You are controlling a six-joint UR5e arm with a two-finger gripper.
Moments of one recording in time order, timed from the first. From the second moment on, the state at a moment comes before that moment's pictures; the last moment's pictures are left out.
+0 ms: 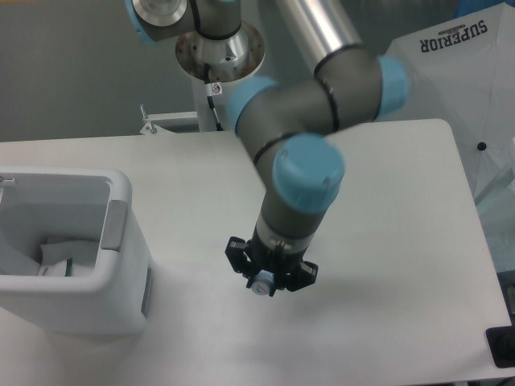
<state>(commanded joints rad) 2.43 -2.00 -1.18 -1.26 1.16 0.68</state>
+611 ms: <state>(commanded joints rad) 2.43 -1.96 -1.14 -1.03 0.77 0.50</state>
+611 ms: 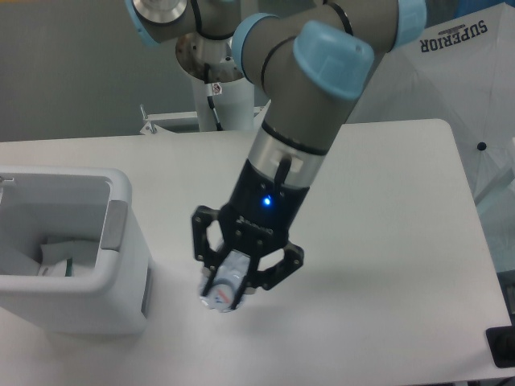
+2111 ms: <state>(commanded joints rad) 2.23 -1.84 -1.24 -0.90 0.58 0.48</state>
